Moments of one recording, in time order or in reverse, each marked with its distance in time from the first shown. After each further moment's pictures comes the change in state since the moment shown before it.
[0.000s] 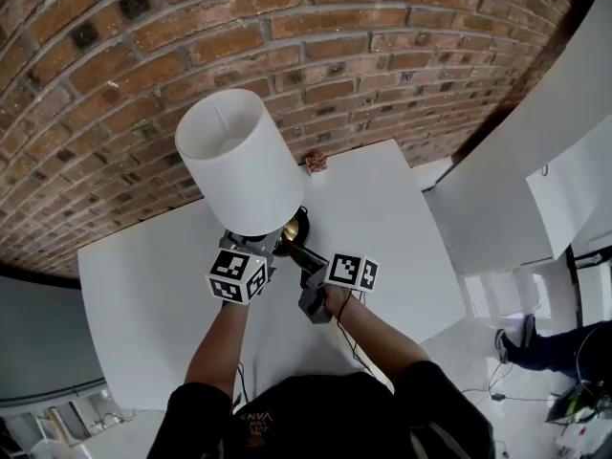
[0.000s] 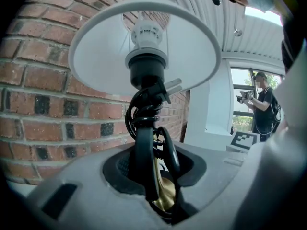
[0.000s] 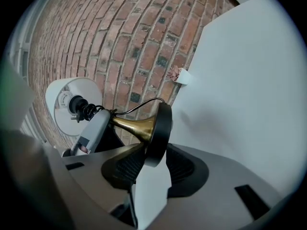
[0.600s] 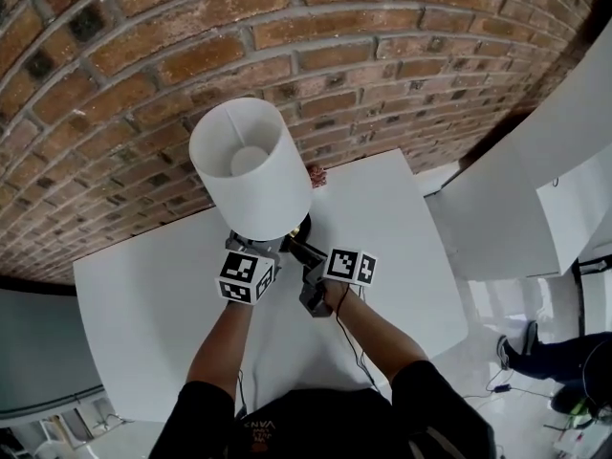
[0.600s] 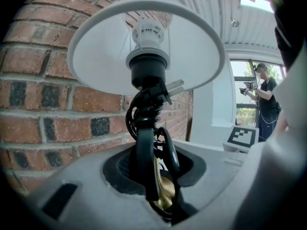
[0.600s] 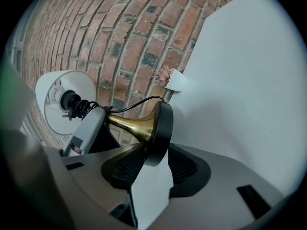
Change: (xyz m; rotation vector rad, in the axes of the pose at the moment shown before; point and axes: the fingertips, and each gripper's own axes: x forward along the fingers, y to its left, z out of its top) left arm 0.069 0.026 -0.018 0.066 0.012 0.022; right arm 0.045 -0.045 0.054 -0.014 0.026 -0.030
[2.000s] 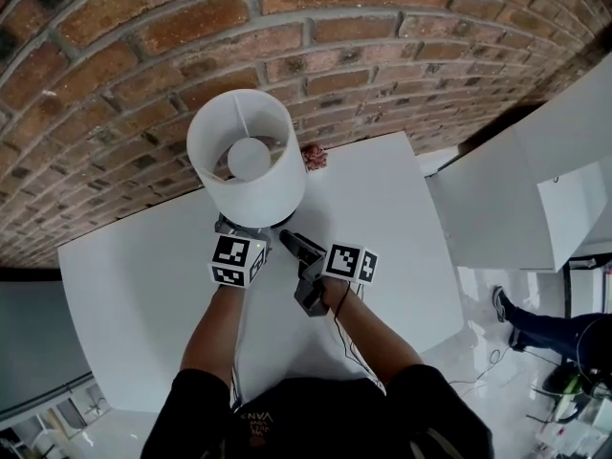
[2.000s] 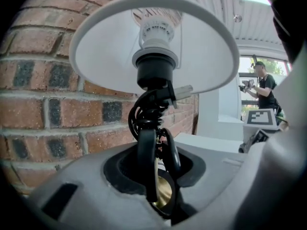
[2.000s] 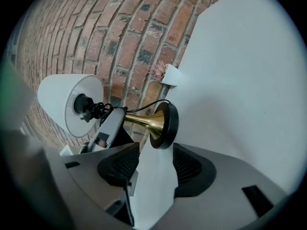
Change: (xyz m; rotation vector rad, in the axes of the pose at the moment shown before) left arm 0.012 0.032 -0.033 -0.009 0.016 0.054; right arm -0.002 -0.001 -0.013 0.052 0.022 -0.025
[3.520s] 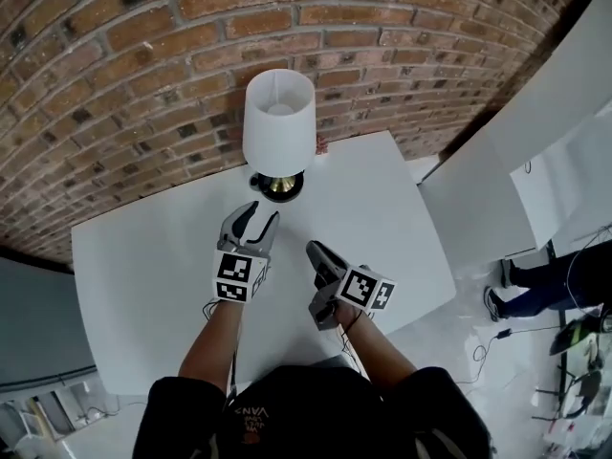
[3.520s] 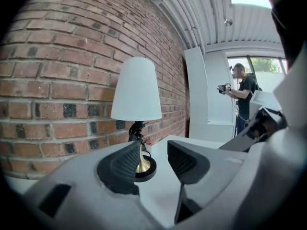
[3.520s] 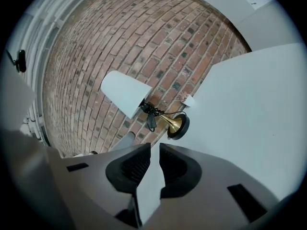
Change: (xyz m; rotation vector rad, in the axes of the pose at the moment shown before) left arm -0.153 -0.051 0.016 0.040 -0.032 0.010; right arm -0.122 0.073 -0.079 -0.263 -0.248 -0.025
